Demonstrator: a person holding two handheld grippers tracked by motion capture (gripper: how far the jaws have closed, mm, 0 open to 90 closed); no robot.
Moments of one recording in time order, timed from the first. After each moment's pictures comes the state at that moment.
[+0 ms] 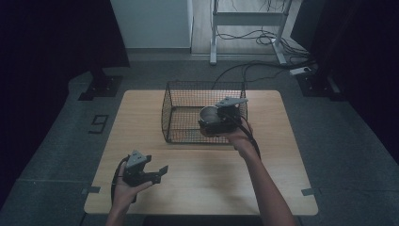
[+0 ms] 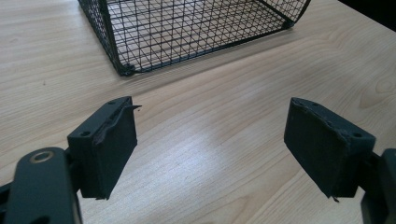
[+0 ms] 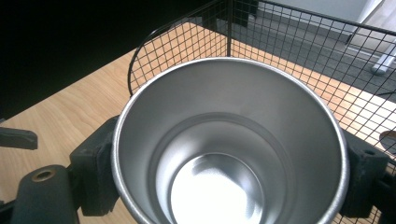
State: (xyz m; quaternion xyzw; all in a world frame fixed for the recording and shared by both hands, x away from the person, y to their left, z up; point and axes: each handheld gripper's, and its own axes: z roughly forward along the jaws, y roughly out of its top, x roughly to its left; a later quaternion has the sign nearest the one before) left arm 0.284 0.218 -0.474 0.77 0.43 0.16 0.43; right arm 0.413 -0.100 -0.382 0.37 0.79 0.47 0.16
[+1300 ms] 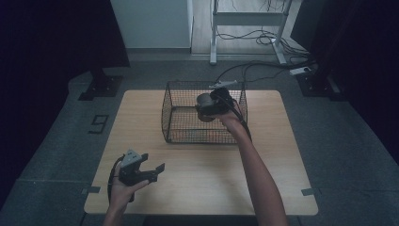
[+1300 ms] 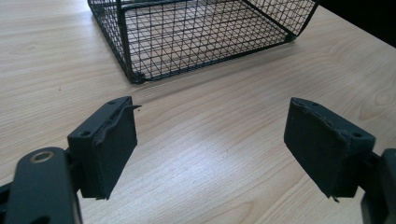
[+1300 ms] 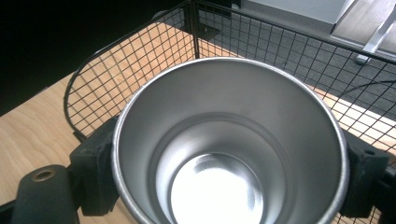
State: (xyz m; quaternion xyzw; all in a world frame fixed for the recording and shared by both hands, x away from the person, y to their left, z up) left arm 0.283 0.228 -0.469 0.76 0.44 0.17 0.45; right arm 0.484 -0.083 -0.383 0.40 0.79 0.44 0.16
